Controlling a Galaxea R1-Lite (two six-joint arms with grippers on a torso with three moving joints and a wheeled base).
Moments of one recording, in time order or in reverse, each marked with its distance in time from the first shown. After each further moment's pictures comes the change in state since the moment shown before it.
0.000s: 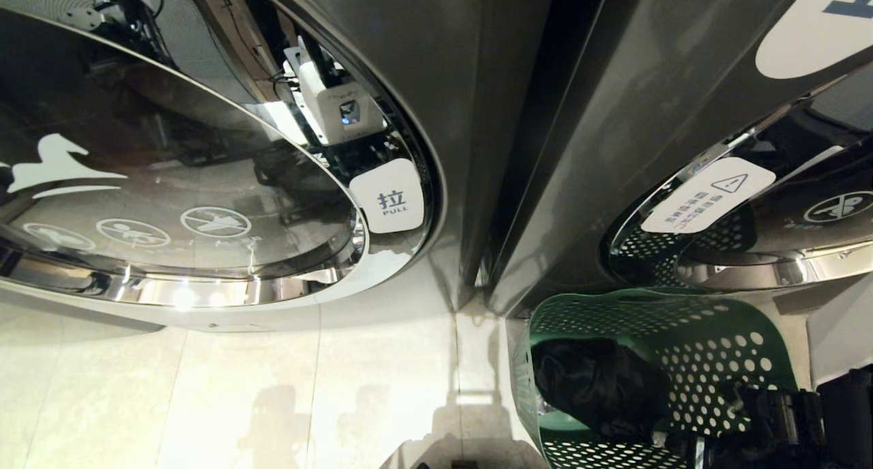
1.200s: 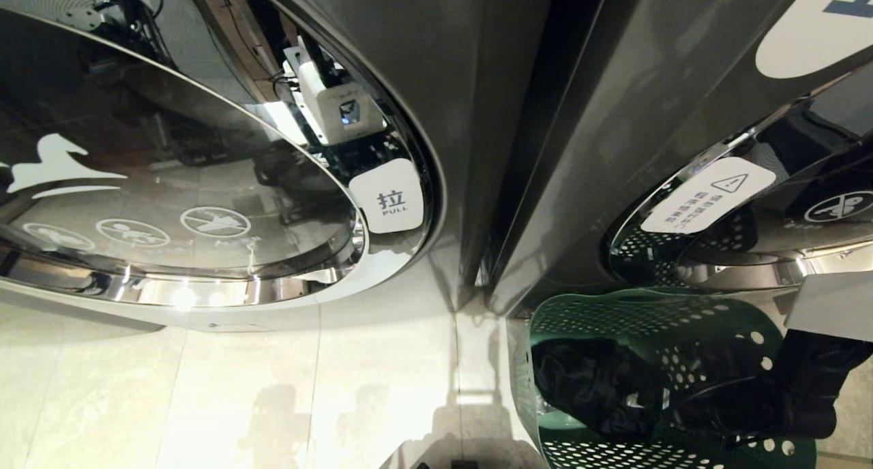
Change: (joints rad) left arm 0.000 0.000 0.000 0.000 0.000 0.000; right arm -0.048 0.052 -0.603 0.699 0.124 0.039
